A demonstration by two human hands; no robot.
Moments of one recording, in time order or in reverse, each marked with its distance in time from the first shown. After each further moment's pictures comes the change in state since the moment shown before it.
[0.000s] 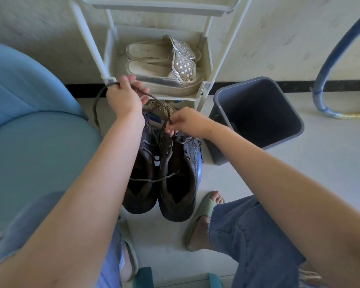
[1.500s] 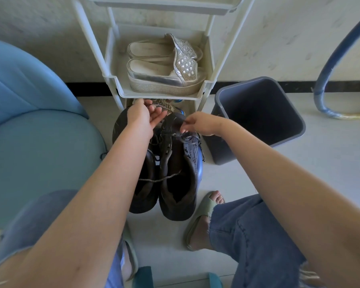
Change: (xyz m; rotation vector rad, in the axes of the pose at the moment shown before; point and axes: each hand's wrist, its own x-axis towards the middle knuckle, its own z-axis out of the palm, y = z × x) left_hand 0.001 -0.032 0.000 -0.219 -0.065 -0.441; right_hand 0.004 0.032 -0.010 -0.090 -0.146 0.188
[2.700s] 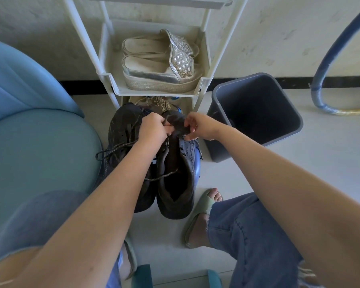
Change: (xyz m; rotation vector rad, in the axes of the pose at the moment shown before) left_hand 0.018 -0.043 -0.011 1.319 -0.188 0.397; right_hand 0.001 0.022 0.017 0.050 0.146 0.033
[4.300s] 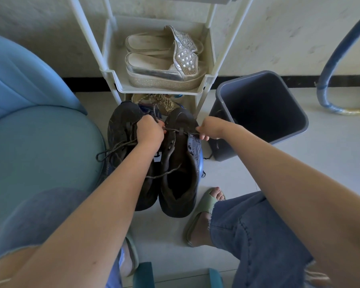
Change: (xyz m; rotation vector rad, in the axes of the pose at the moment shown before) left_hand 0.003 -0.016 0.002 -0.287 0.131 -0.140; right_hand 0.007 0.010 -0.004 -0.283 -0.093 0.234
